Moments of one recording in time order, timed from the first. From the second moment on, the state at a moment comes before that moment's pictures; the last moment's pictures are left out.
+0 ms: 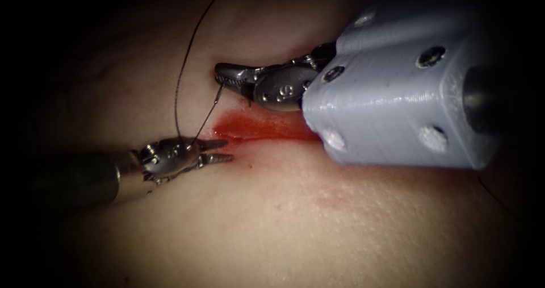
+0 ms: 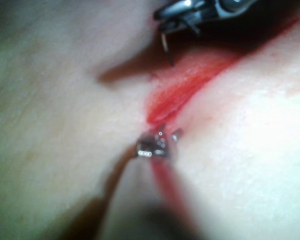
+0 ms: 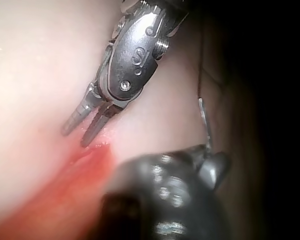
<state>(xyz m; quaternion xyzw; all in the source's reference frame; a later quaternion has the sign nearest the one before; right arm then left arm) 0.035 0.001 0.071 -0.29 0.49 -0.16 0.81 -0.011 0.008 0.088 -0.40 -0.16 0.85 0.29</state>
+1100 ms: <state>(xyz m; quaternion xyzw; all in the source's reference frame) 0.036 -0.001 0.077 -0.29 0.48 -0.18 0.81 -0.011 0.008 0.088 -0.39 -0.17 0.85 0.29</state>
